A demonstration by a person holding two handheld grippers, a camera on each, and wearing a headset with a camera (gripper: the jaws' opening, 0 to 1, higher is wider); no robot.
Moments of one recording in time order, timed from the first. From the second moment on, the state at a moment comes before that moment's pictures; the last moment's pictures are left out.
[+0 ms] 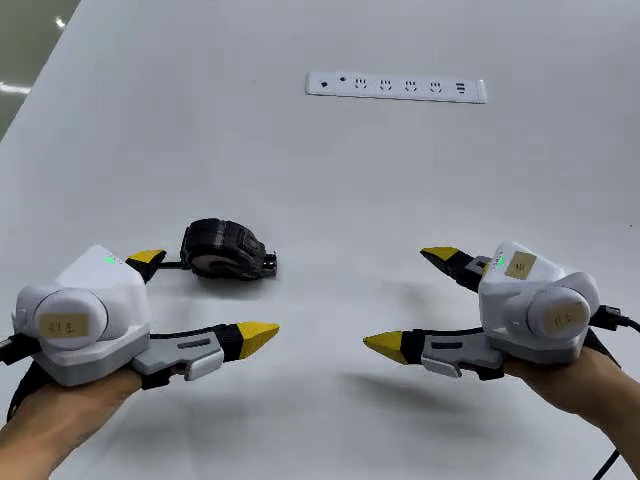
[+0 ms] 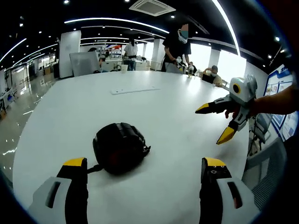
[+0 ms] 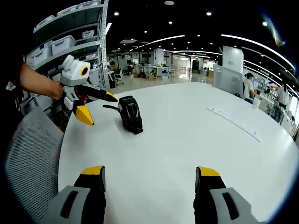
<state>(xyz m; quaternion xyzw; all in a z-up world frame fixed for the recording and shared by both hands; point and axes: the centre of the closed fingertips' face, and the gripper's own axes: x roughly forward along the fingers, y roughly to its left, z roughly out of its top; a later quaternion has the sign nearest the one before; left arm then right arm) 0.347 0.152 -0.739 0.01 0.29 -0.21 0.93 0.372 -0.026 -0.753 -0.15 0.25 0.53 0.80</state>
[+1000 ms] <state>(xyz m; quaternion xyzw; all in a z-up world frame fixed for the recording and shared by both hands) 0.330 0.152 -0.721 0.00 0.26 -0.24 0.94 0.357 -0.056 -0.739 -0.09 0.24 0.47 0.84</state>
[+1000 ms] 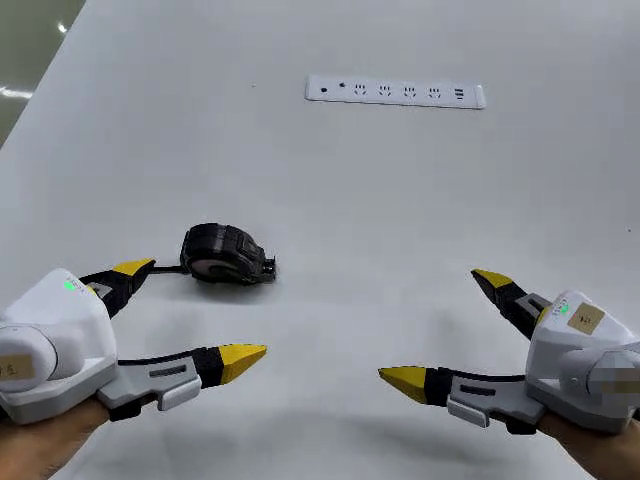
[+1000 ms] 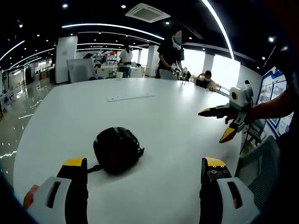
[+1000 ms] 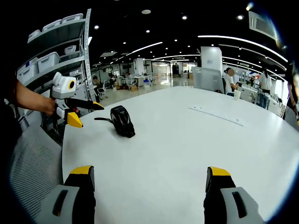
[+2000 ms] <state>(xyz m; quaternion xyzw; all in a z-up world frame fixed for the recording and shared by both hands) 0.328 0.150 -0.718 0.00 0.25 -0.24 0.94 0.356 -0.065 -0.731 -0.07 0.24 0.46 0.85</state>
